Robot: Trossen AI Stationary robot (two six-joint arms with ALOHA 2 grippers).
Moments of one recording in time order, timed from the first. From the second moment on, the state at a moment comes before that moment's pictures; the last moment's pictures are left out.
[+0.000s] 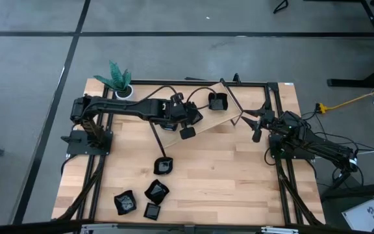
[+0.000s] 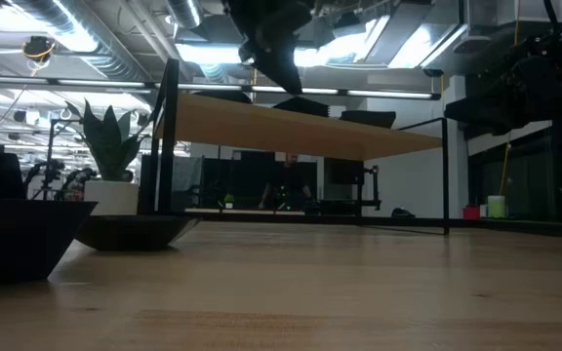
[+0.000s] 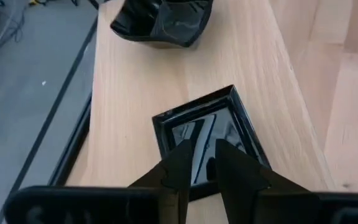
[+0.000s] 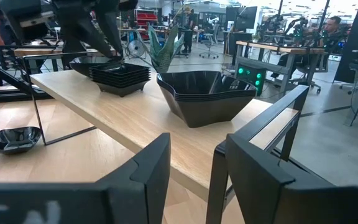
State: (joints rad) left arm 0.04 1.74 1.56 -0.71 -0.43 -0.08; right arm -0.40 0.00 0.03 -0.03 0.01 -0.06
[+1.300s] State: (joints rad) left arm -0.49 1.74 1.56 -0.96 -0.56 -0.32; right arm -0.40 0.00 0.03 -0.03 0.01 -0.06
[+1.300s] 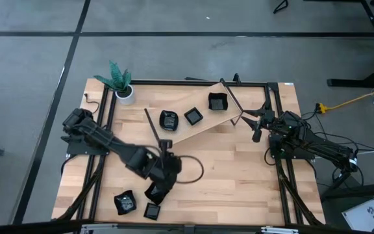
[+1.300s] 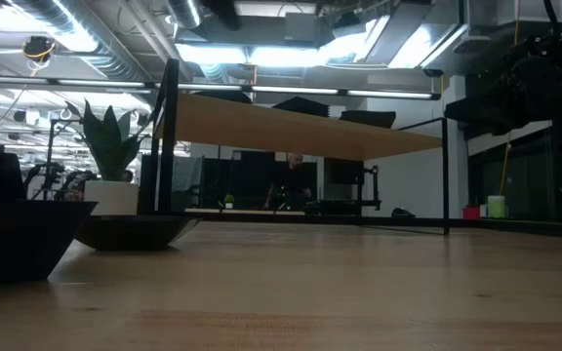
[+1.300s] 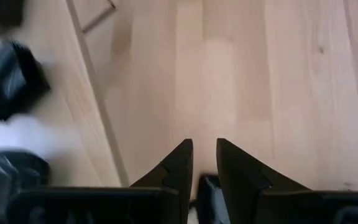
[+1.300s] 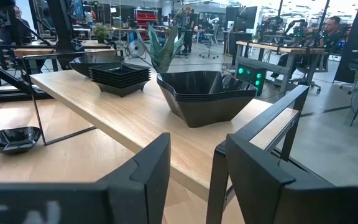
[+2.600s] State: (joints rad) left arm -0.83 1.94 1.56 -0.98 -0.34 -0.86; right arm -0.40 0.00 0.03 -0.03 0.01 -0.06
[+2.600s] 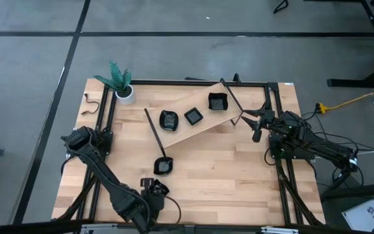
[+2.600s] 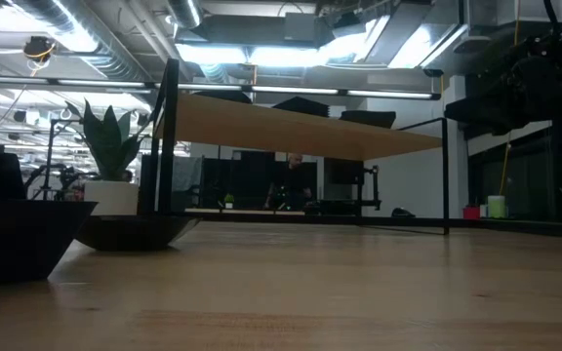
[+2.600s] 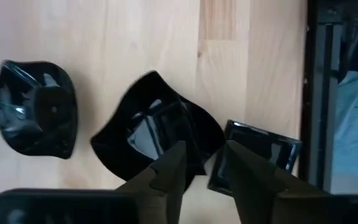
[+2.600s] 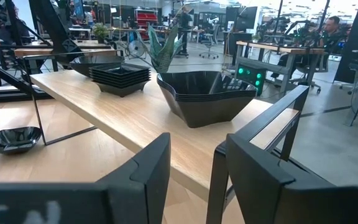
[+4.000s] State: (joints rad) left arm -0.78 2.04 1.56 -1.01 -0.33 -0.95; right arm -0.40 0.00 0.03 -0.03 0.01 -0.06
